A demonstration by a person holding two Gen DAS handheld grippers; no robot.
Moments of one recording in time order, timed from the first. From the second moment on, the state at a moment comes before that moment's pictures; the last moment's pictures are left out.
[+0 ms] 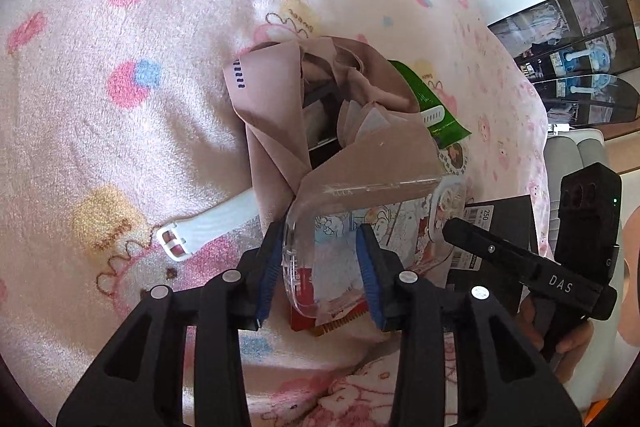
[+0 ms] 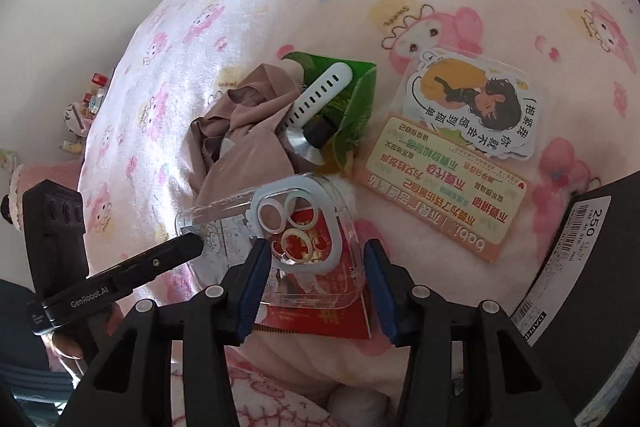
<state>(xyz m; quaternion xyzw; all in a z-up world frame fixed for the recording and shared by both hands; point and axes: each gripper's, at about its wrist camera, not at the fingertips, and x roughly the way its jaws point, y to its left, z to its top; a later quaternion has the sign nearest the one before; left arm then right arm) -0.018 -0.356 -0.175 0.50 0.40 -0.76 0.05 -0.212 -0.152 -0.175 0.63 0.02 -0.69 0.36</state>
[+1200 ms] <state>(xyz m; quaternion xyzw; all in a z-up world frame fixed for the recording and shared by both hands) -0.093 0.019 -0.119 0.58 0.19 -0.75 -0.25 -0.097 0.245 -0.132 0.56 -0.17 -0.80 0.13</state>
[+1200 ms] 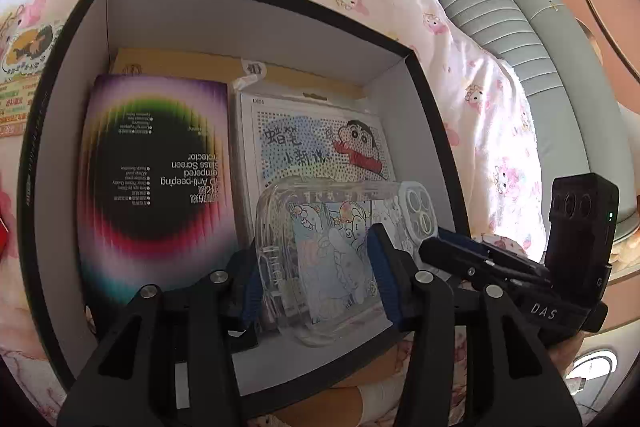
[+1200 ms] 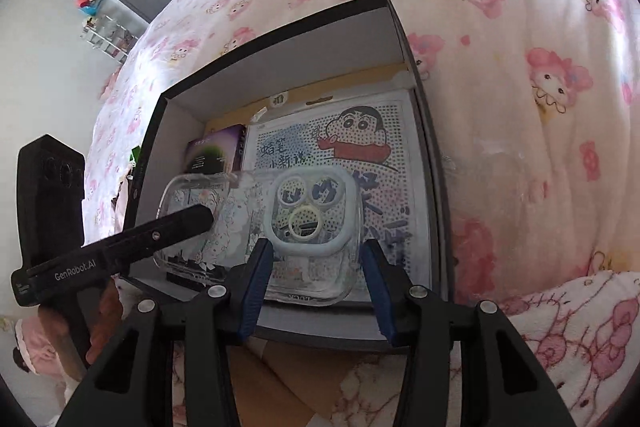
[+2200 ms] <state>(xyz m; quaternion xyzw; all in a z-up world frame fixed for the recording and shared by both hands) -0.080 0.051 -0.134 0.60 0.12 -0.76 -0.24 -0.102 0.222 -0.114 0.53 -0.03 -0.84 0.06</state>
